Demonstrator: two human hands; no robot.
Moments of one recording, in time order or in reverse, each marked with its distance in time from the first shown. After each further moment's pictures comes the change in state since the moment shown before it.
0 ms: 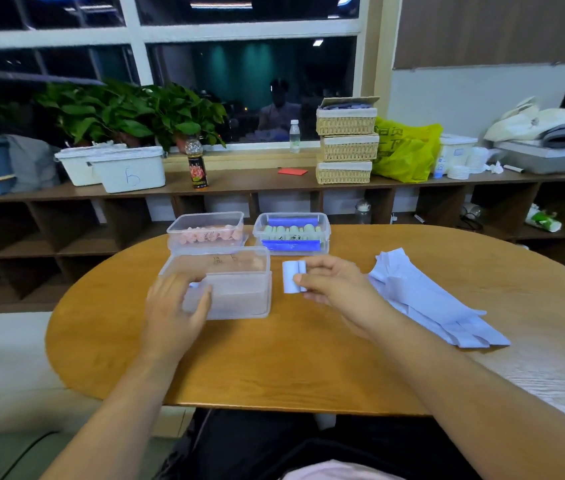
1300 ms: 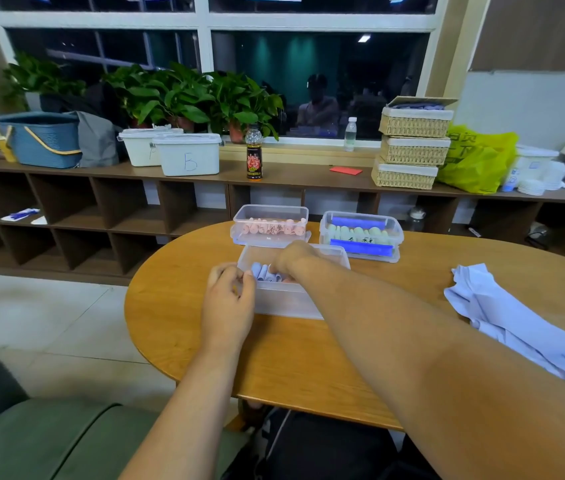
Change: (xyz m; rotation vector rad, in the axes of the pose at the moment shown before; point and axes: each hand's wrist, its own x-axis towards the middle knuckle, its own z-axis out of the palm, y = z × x) left_hand 0.000 -0.041 -0.014 -0.267 0.051 -0.545; right_hand 0.191 0.024 0.209 -1.192 0.007 0.308
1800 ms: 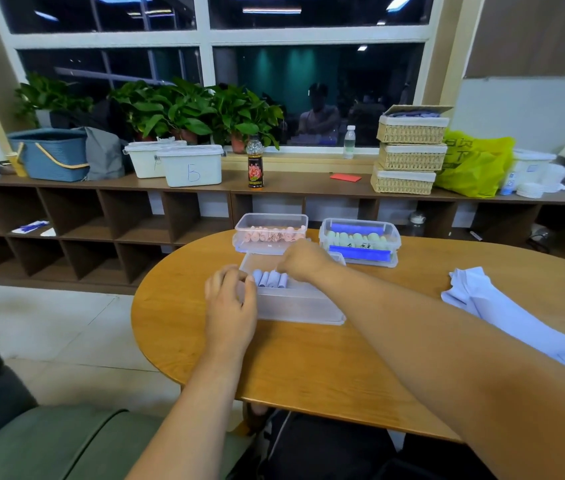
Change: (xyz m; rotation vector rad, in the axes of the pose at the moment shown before) left_hand -0.002 0.000 0.001 0.068 0.024 0.117; right_hand -0.023 0.025 -0.023 0.006 0.100 -0.266
